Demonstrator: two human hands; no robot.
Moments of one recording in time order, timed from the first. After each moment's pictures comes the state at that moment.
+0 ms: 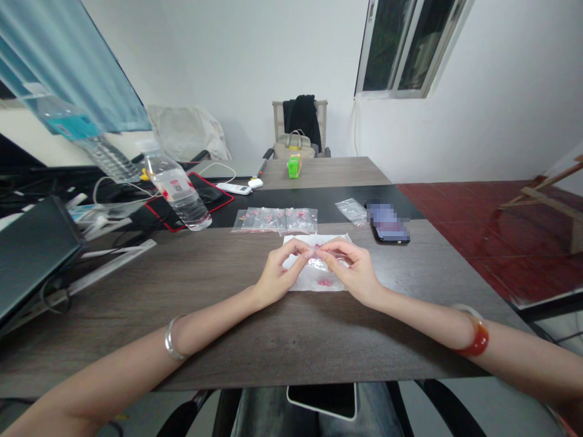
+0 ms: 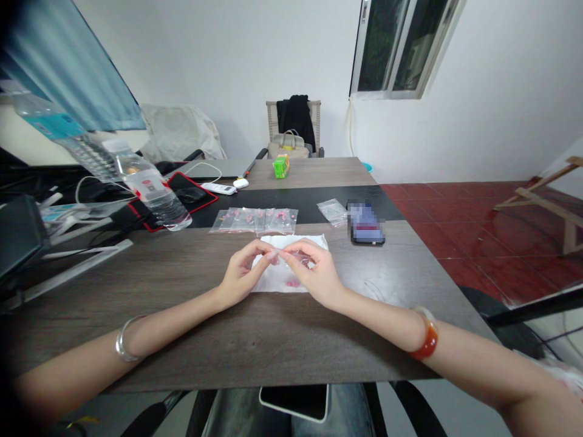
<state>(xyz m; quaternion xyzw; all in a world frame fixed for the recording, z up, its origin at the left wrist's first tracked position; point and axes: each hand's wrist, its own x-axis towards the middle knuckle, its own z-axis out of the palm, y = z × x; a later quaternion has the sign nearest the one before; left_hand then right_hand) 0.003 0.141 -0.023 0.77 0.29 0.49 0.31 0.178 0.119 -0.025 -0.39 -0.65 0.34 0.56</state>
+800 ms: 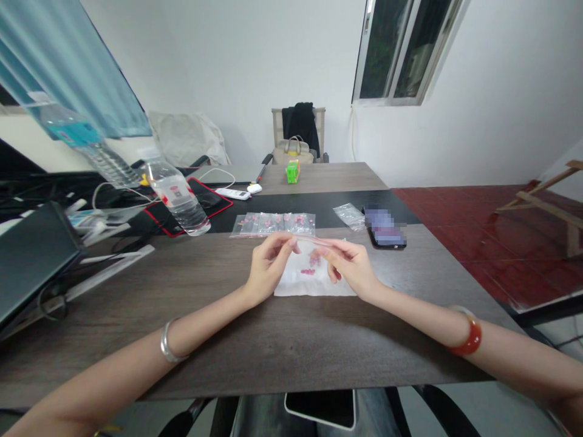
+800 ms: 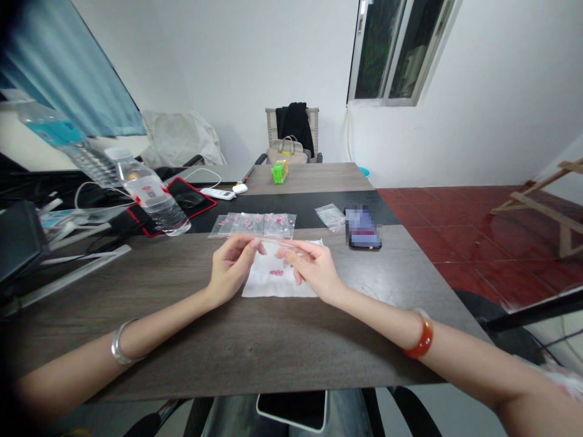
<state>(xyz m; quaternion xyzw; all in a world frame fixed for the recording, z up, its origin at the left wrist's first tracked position) 0.000 0.147 -0.007 0.70 0.32 0.56 0.29 0.182 0.128 -0.017 -0.38 -0.57 0.50 0.53</state>
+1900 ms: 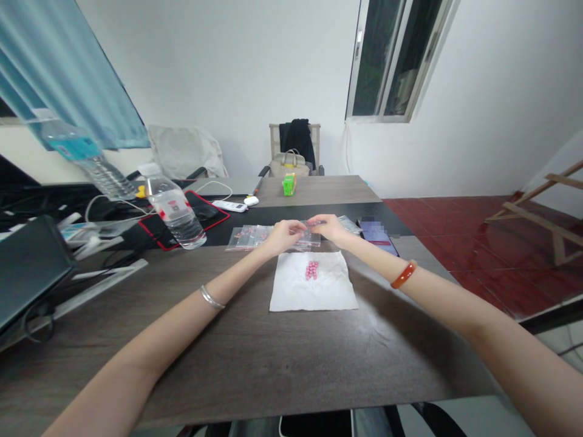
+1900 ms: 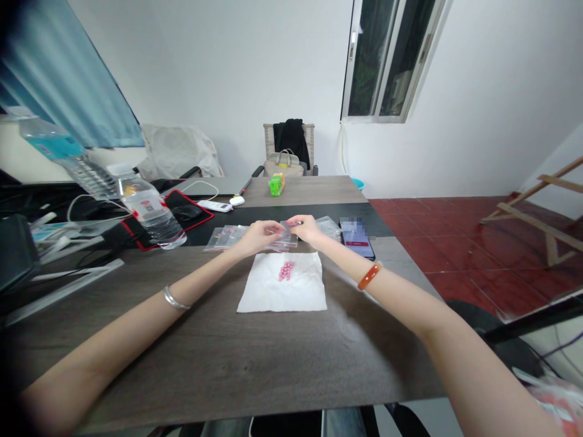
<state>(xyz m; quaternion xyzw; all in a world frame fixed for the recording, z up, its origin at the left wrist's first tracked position) 0.015 0.283 -0.028 0.81 0.39 0.35 0.26 0.197 0.283 -0.031 -0.48 -0.64 0.39 0.46</state>
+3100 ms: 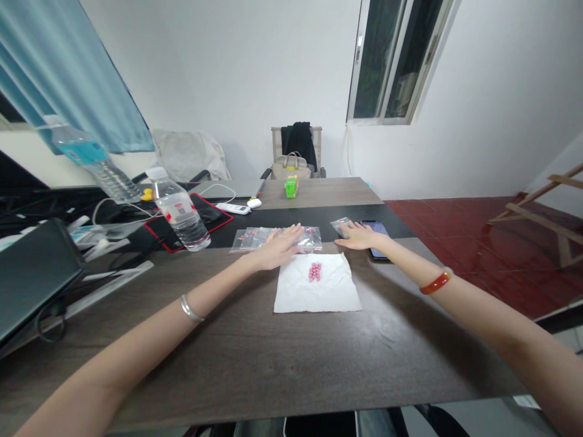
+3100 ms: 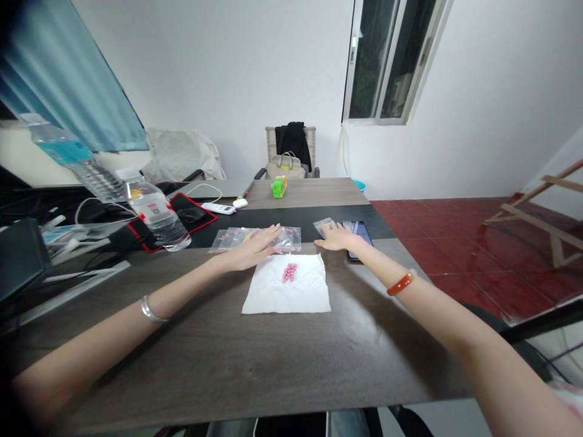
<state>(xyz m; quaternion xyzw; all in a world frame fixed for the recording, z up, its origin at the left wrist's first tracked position) -0.022 0.255 -0.022 0.92 0.38 0.05 0.08 0.264 0.264 -0.022 -0.63 -0.78 0.08 -0.02</state>
